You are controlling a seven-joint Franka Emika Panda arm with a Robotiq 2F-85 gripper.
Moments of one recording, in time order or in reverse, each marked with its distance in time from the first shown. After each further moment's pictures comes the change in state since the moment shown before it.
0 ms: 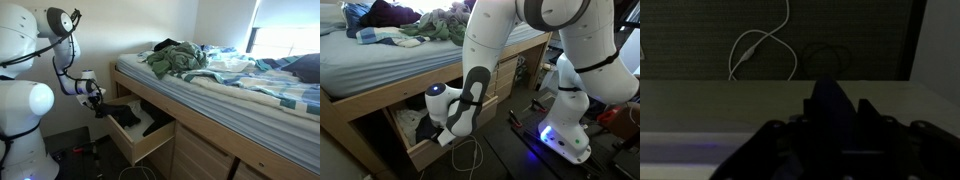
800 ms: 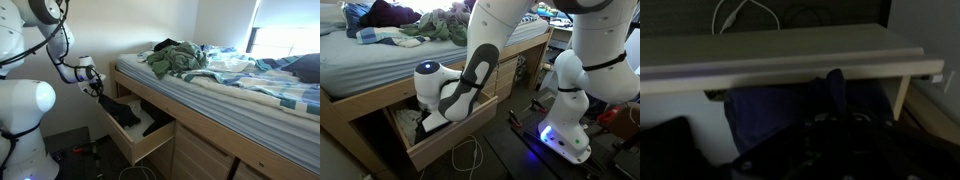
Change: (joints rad) arm 0.154 -0.162 -0.173 0.007 -0.071 -0.034 0.123
